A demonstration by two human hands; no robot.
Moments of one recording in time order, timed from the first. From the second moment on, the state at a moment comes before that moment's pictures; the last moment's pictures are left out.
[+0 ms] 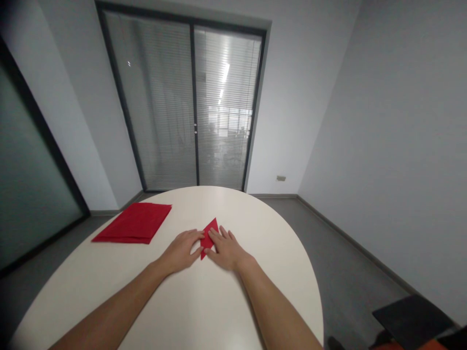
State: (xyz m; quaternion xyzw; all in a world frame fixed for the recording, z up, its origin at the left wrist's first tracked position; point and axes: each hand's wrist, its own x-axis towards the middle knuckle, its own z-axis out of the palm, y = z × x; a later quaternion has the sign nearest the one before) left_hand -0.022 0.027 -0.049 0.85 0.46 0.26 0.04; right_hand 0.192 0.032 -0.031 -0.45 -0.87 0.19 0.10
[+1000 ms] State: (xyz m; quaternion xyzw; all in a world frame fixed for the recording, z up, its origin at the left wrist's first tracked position) left_hand -0.024 0.023 -0.037 0.83 0.49 0.27 0.05; right_hand 0.191 0.029 -0.021 -0.44 -0.86 0.16 0.22
